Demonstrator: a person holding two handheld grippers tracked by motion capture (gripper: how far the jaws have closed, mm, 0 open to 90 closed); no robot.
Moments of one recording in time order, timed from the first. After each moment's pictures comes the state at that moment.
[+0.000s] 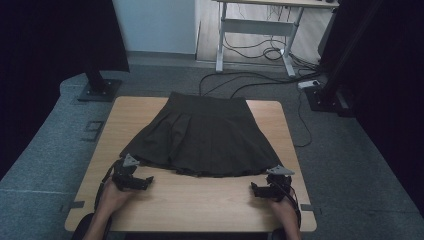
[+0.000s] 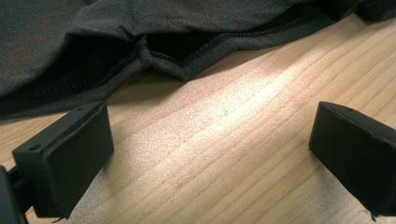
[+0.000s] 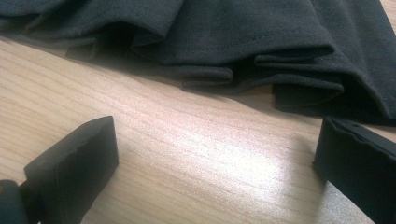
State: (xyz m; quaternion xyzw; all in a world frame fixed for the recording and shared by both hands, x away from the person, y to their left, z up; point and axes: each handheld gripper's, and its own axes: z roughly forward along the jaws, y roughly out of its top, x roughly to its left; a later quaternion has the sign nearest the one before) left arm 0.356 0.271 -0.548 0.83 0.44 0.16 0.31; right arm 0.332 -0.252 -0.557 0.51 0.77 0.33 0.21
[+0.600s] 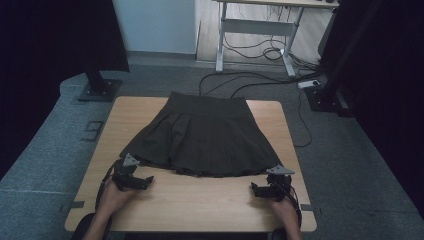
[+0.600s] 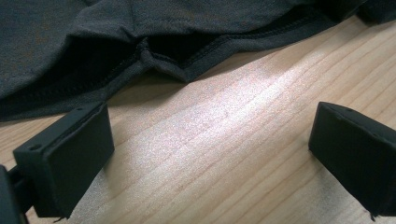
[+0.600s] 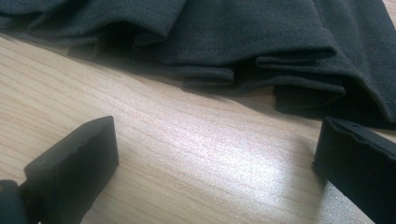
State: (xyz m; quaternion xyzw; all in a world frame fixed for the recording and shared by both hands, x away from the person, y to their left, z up) left arm 0.357 0.271 -0.548 0.83 0.44 0.16 0.31; right arm 0.333 -0.253 -0.557 0.50 0.77 0.33 0.21
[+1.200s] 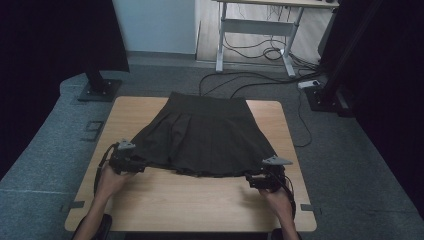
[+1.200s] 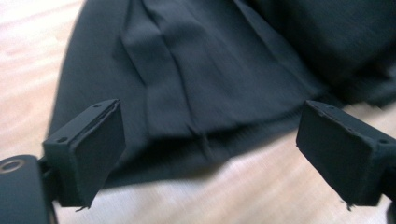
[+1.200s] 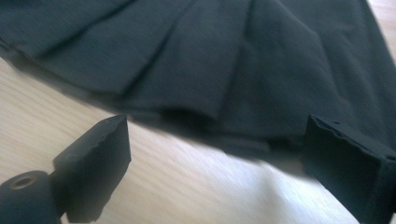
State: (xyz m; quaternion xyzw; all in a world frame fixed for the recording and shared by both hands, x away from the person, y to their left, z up) left arm 0.399 0.279 -0.510 0.81 0.45 0.18 0.34; right arm 0.345 -0.229 -0.518 0.49 0.77 0.37 0.18
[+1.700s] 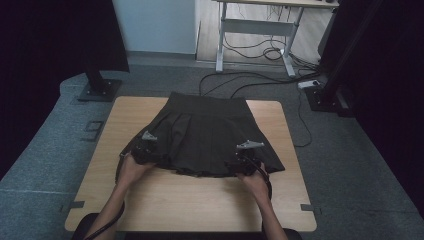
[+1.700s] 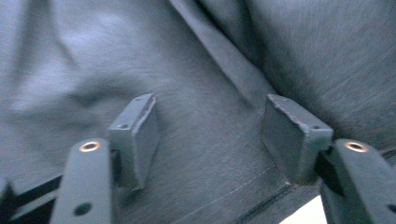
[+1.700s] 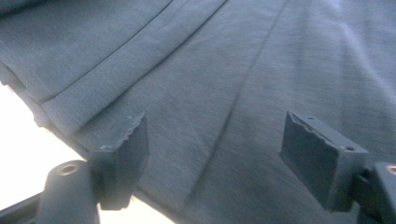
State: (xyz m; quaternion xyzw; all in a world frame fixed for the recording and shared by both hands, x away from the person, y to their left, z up) left arm 0.441 0.223 -0.531 0.84 0.42 0.13 0.31; right arm 0.397 -0.158 -0.511 0.46 0.80 0.36 0.16
